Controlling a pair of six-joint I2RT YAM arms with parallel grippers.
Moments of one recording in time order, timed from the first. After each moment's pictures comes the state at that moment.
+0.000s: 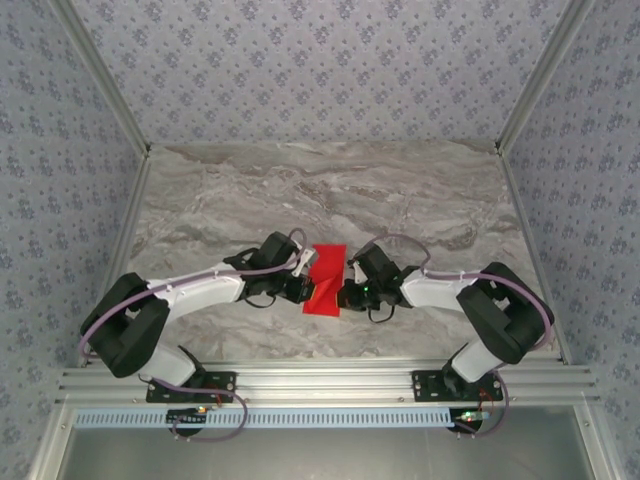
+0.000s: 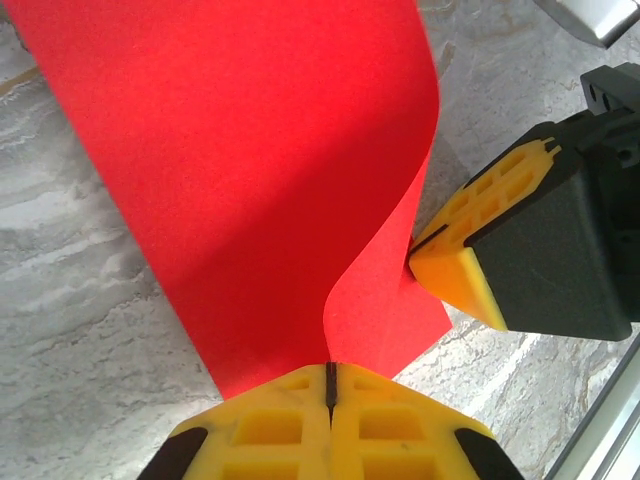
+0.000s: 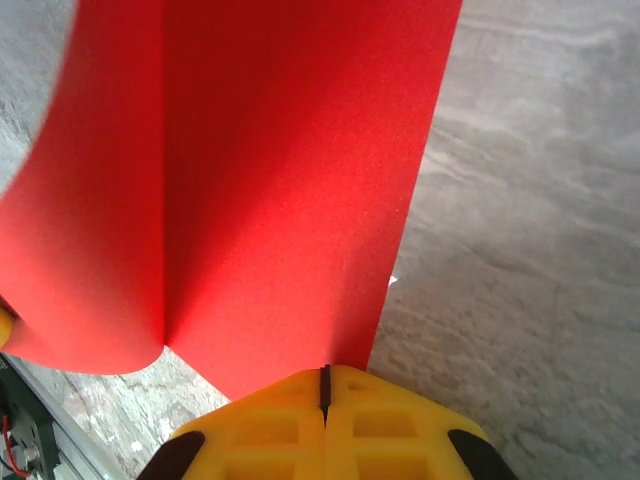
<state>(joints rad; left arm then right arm) -0.77 1.47 0.75 -0.25 0.33 -0.34 0.72 1.56 0.62 -0.07 -0.40 0.76</state>
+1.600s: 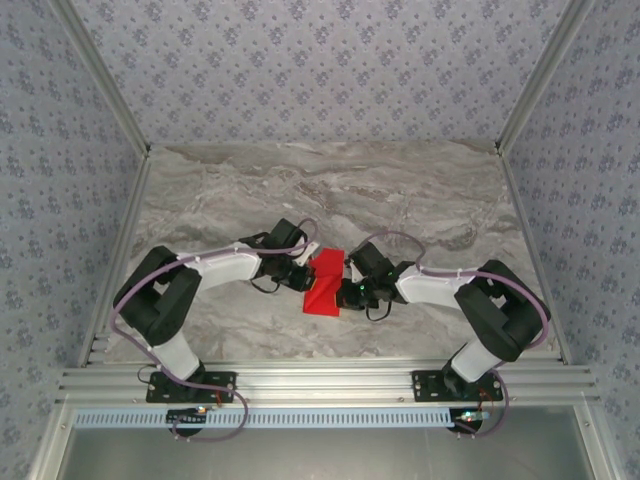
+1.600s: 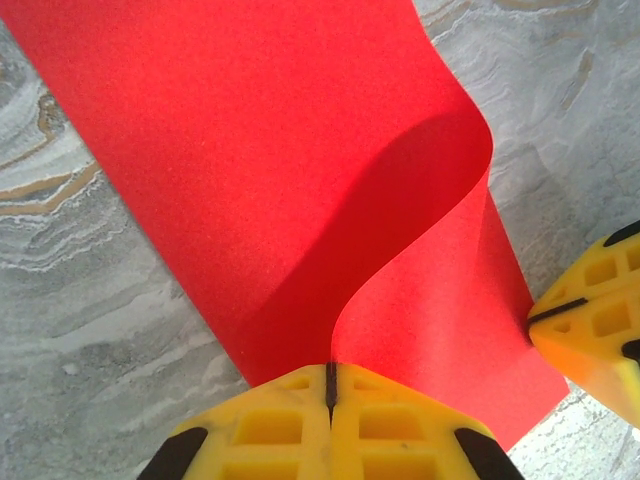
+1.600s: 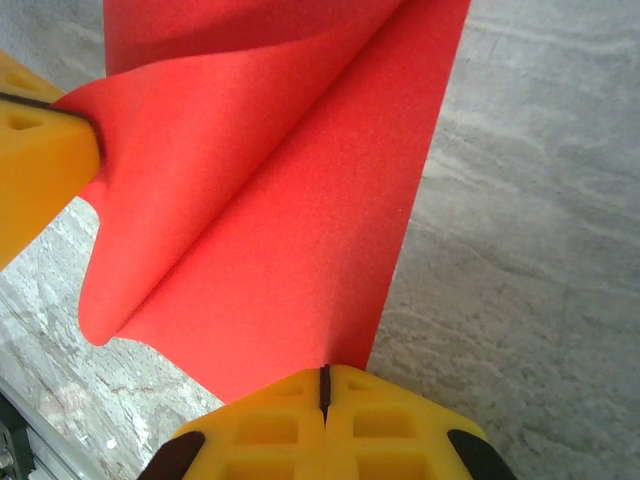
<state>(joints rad) -0.70 1.70 0.92 -0.35 0.33 -0.21 0.74 1.58 0.68 -0.17 -0.36 0.73</state>
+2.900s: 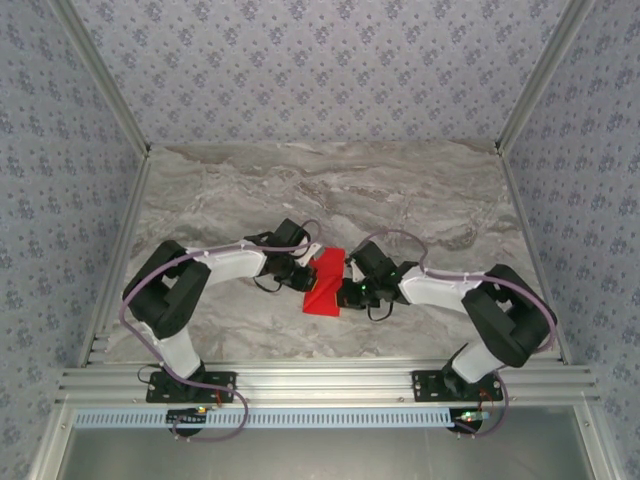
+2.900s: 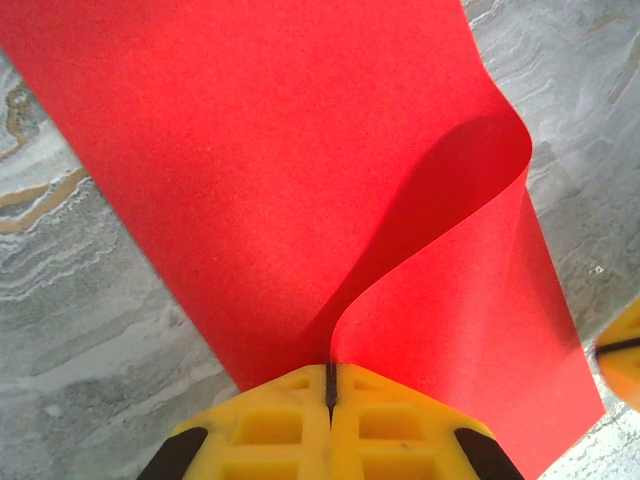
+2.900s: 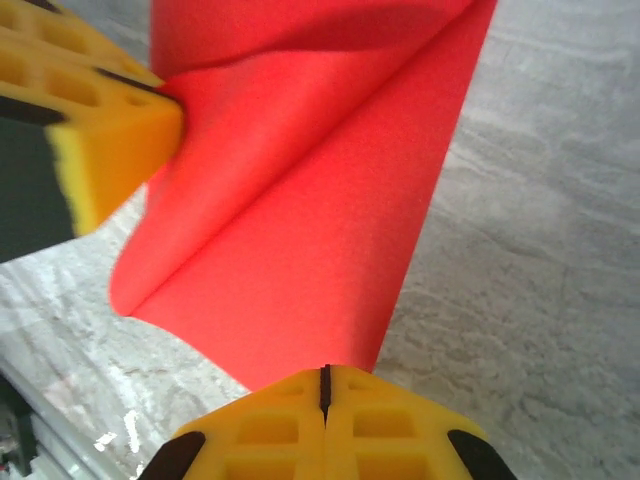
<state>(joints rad) -0.70 1.75 0.95 -0.35 0.33 -0.20 0.73 1.52 0.67 -0.18 -0.38 0.71</state>
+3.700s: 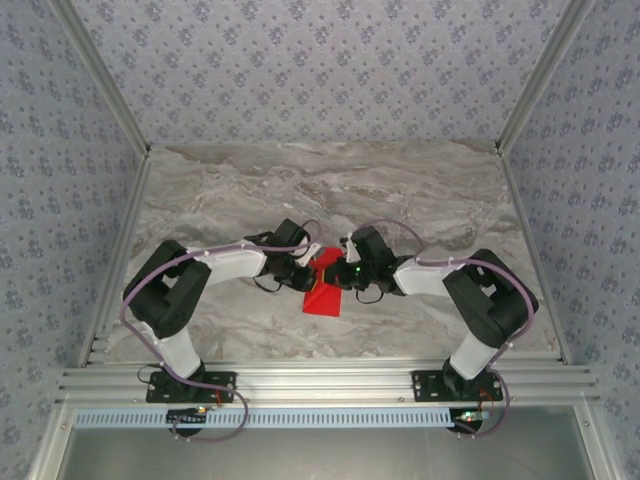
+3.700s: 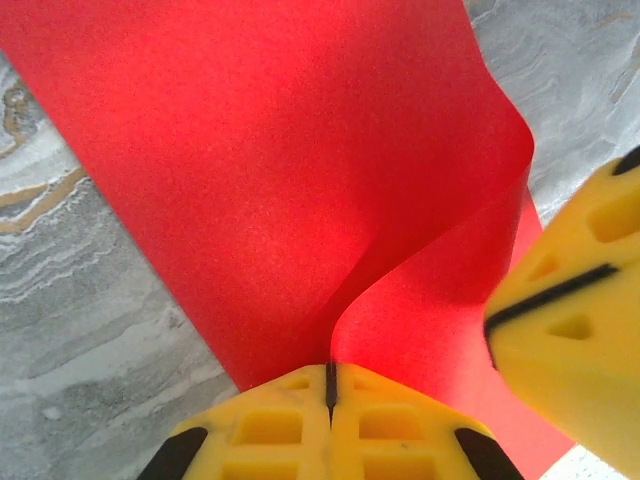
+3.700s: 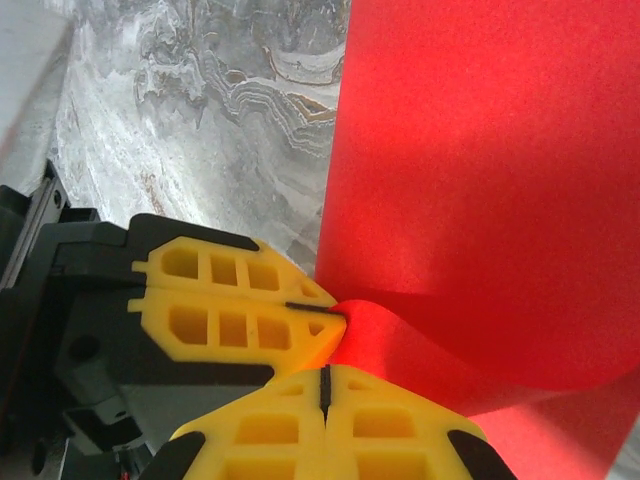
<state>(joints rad) -0.70 1.76 0.95 -0.35 0.33 -0.20 0.67 1.67 0.71 0.17 -0.49 0.84</state>
